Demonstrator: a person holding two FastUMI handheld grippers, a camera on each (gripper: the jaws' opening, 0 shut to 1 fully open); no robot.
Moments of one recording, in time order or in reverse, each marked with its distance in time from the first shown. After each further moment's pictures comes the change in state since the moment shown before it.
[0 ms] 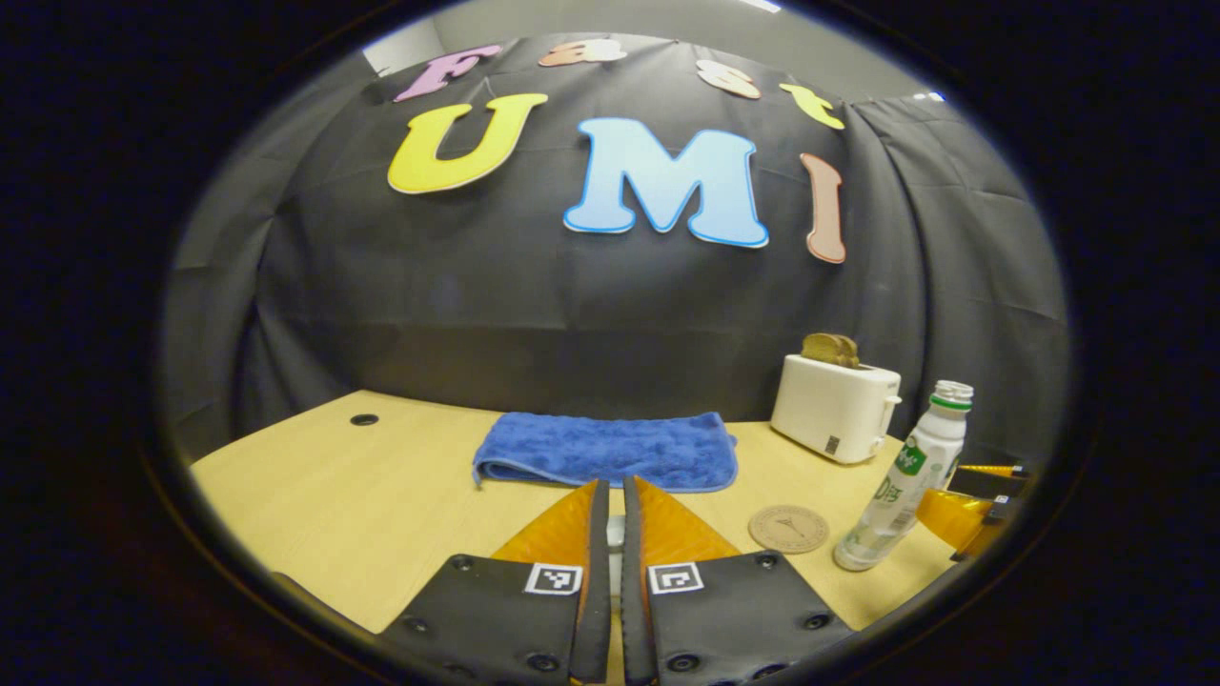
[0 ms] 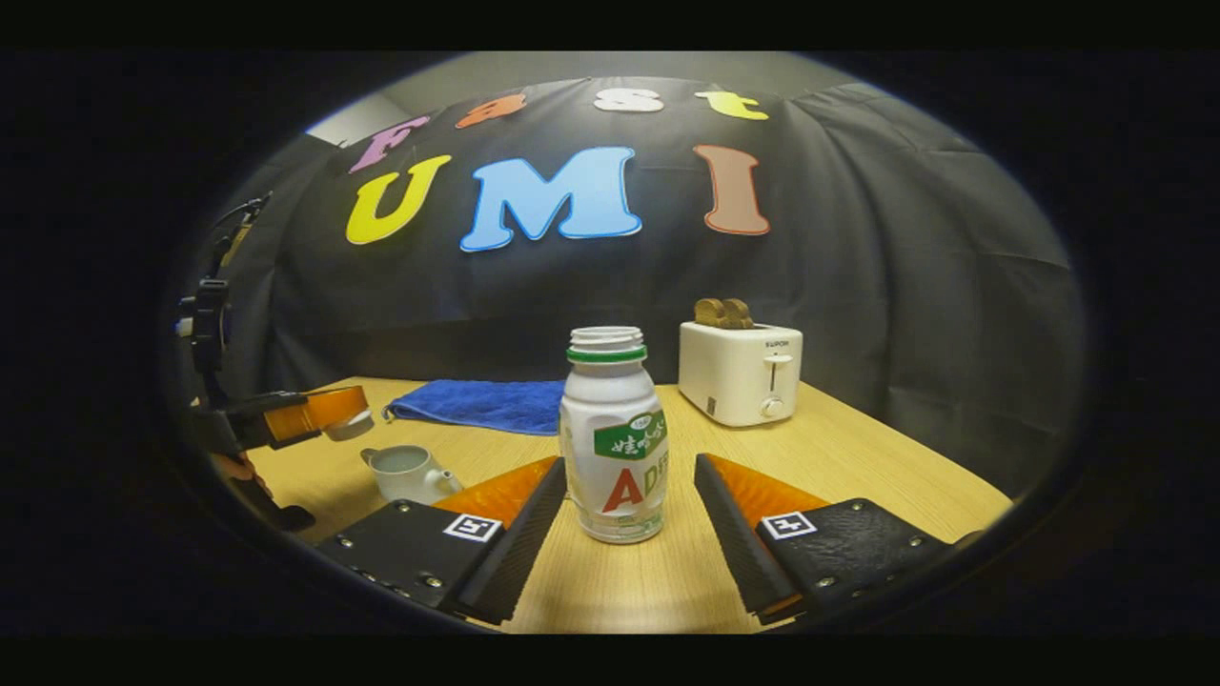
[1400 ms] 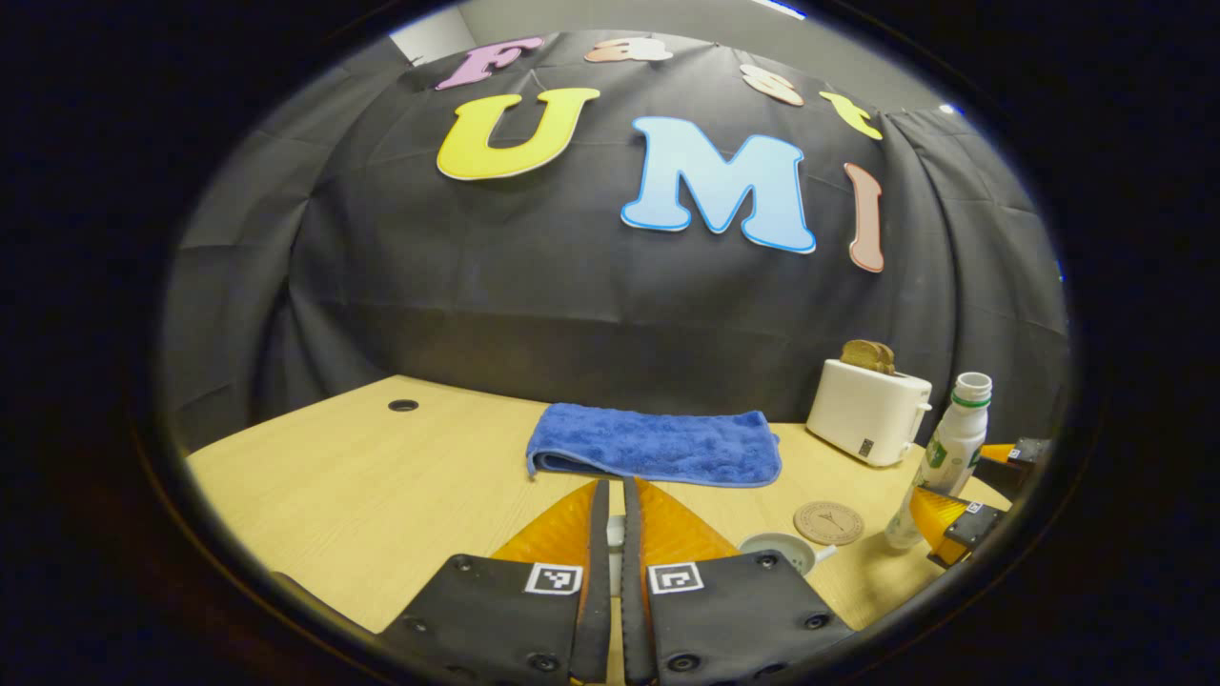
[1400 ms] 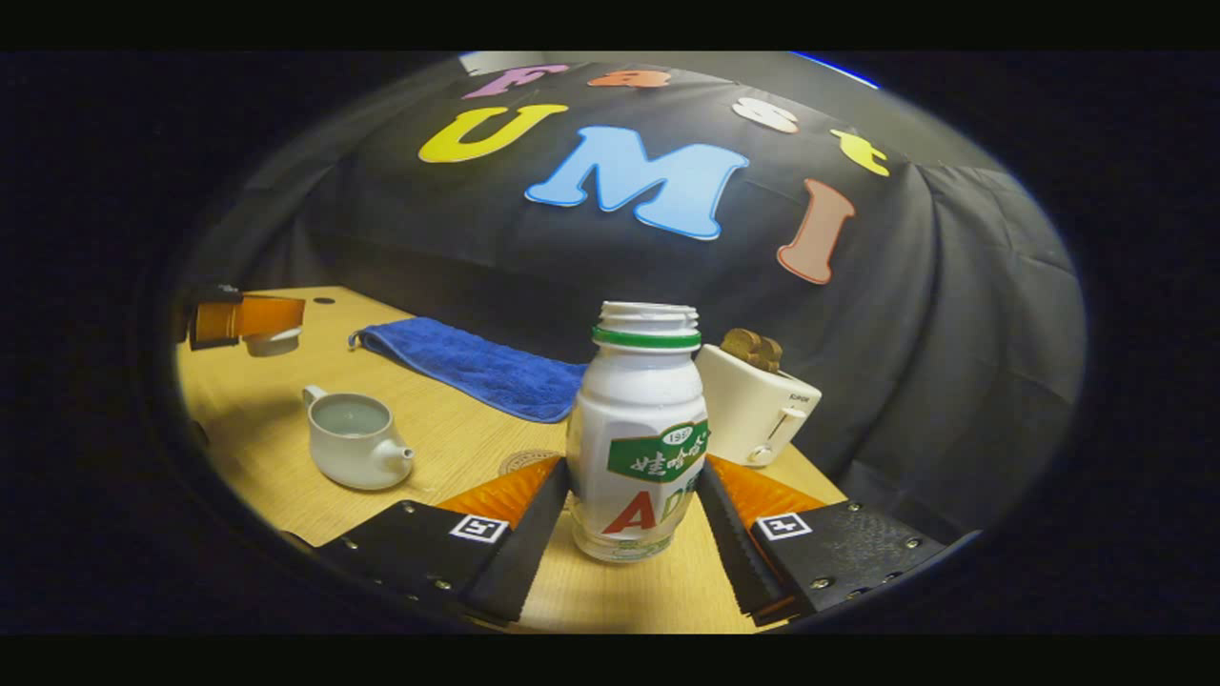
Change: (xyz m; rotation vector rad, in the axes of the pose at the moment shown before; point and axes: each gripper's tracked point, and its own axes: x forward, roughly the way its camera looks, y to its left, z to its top) left arm -0.011 0.048 -0.003 -0.041 0.007 0.065; right arm 0.032 0.020 0.009 -0.452 0.014 -0.085
